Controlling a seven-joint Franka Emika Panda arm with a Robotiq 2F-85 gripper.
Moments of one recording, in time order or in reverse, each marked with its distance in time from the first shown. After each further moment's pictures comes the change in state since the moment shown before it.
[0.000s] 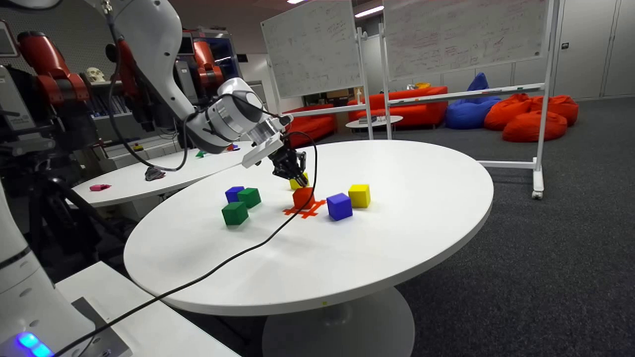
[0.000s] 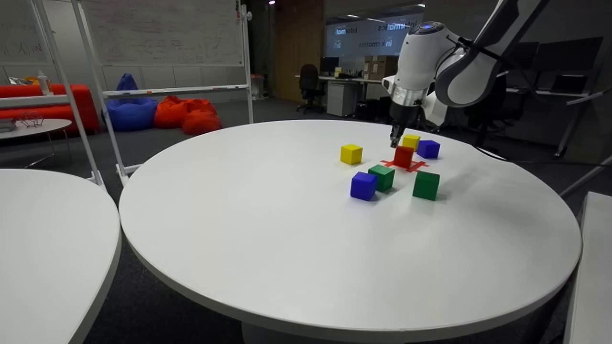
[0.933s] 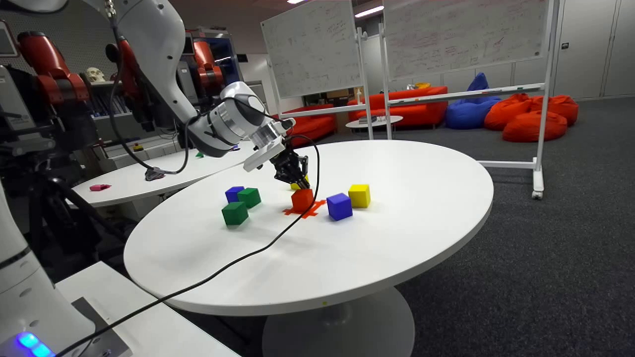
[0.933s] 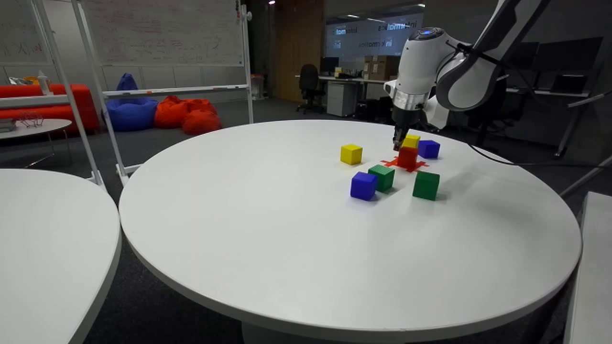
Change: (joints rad) arm -0.003 0.022 -0.009 0.000 0.000 0.000 0.000
